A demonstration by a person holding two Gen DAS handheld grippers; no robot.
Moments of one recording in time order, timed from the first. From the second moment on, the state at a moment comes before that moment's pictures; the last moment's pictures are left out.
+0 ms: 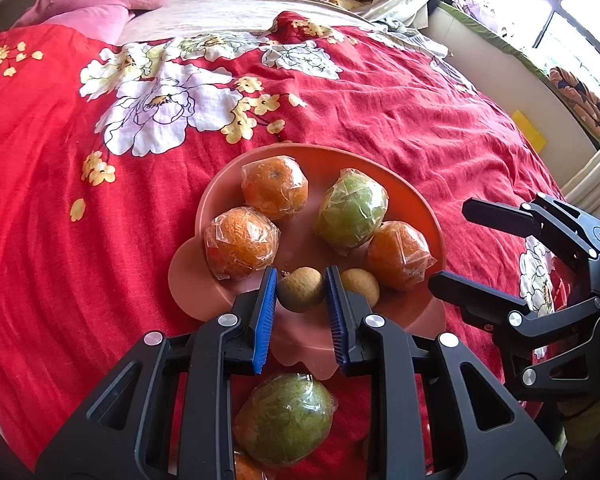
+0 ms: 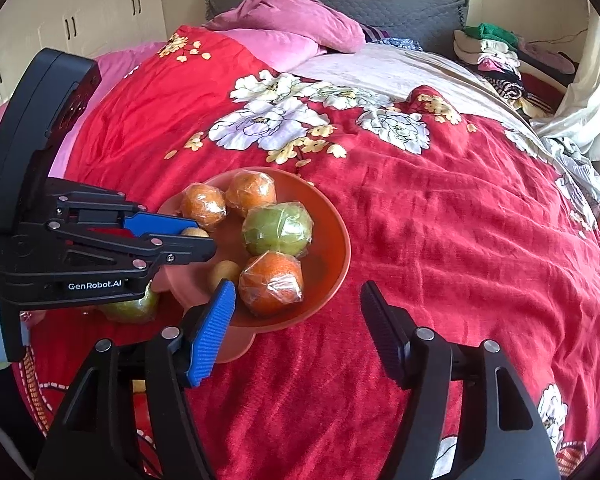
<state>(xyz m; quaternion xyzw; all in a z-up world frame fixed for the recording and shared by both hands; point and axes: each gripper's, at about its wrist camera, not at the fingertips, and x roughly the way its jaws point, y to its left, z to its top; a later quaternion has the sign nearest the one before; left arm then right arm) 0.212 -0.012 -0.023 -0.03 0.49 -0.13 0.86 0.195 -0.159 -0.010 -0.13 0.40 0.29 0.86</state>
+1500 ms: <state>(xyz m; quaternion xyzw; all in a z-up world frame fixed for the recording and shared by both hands) 0.182 0.001 0.024 -0.03 0.44 -0.09 0.89 0.180 -0.177 0.024 -0.11 0.37 0.25 0.89</state>
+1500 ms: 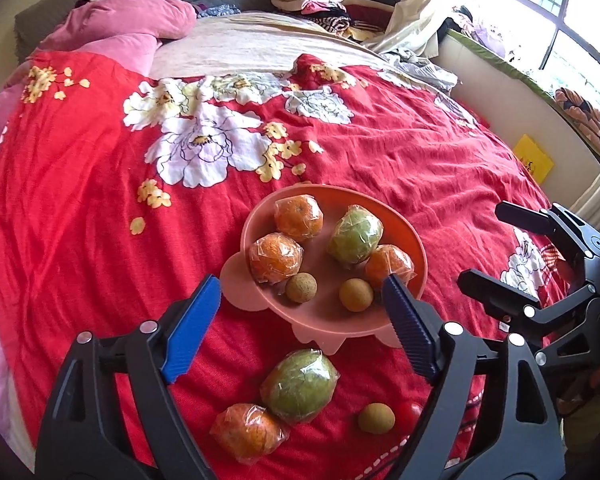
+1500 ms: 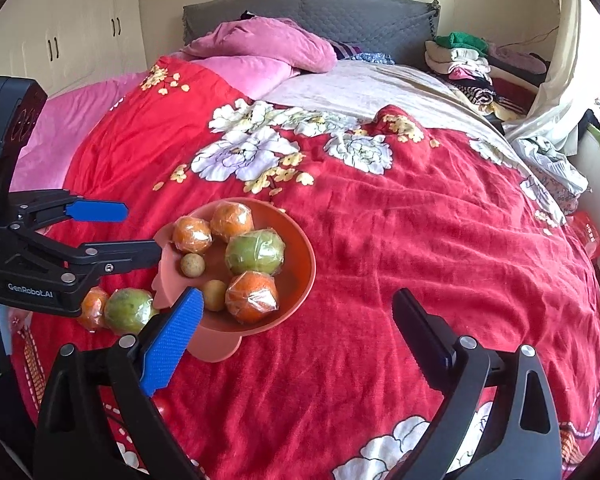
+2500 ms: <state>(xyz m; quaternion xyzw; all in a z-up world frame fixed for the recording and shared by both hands) 0.130 0.034 0.051 -0.04 0.41 -0.04 0.91 0.134 -0.168 0.048 -0.12 0.34 0.27 0.89</state>
